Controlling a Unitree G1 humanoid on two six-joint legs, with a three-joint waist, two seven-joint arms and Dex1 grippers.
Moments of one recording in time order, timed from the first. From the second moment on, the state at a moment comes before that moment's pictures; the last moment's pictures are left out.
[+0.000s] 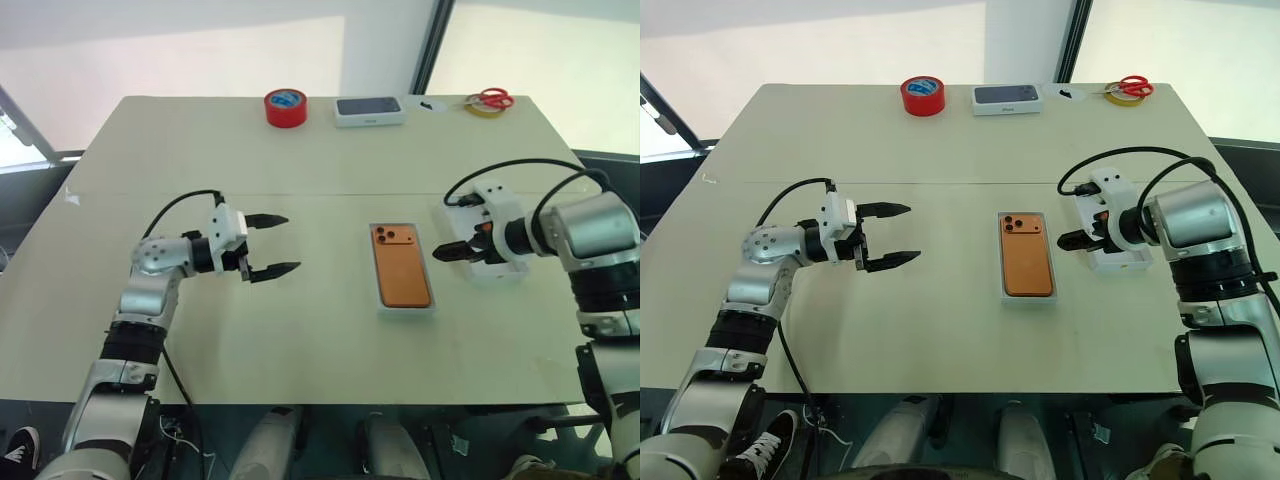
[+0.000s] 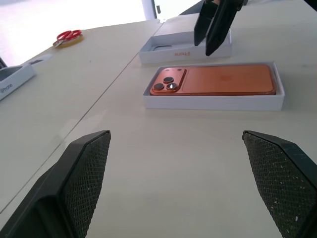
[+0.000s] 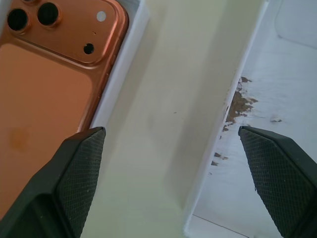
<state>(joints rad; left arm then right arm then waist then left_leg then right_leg) -0.53 0.49 -0.01 0.31 -0.28 -0.12 -1.23 -0.85 -0.80 0.16 0.19 0.18 1.44 0.82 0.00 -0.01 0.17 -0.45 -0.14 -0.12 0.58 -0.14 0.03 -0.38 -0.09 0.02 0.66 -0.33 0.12</state>
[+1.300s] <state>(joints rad) -0.48 0.49 0.02 0.24 -0.34 -0.03 -1.17 -0.89 -0.59 -0.08 0.32 0.20 1.30 0.45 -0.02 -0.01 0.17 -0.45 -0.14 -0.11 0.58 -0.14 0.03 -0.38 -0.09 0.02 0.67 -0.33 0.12</state>
